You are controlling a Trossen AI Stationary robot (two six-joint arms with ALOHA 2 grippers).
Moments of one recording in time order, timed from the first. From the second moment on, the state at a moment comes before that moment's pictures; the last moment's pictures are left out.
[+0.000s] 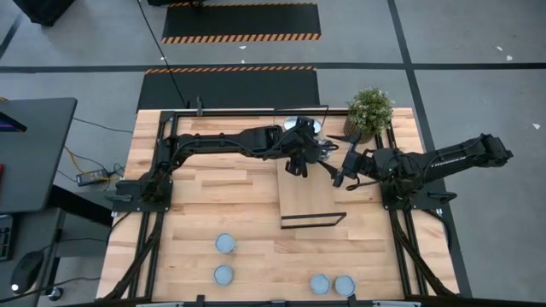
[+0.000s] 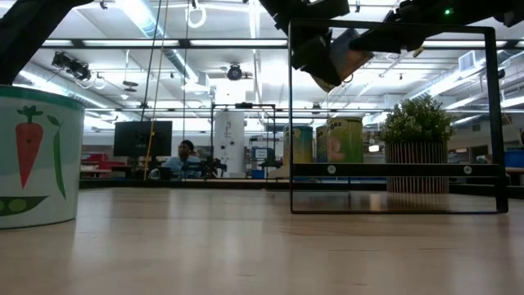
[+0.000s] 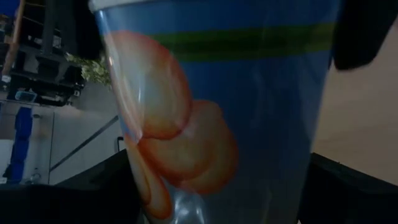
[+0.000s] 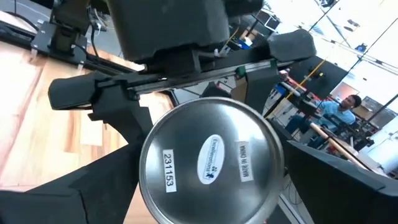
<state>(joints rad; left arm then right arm) 0.09 2.10 2.00 -0.56 -0.36 0.74 0.12 0.82 0.49 0.24 0.64 -0.50</state>
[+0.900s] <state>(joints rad) 0.04 2.10 2.00 -0.55 -0.50 0.66 0.09 0.82 0.48 0.25 0.59 -0.50</state>
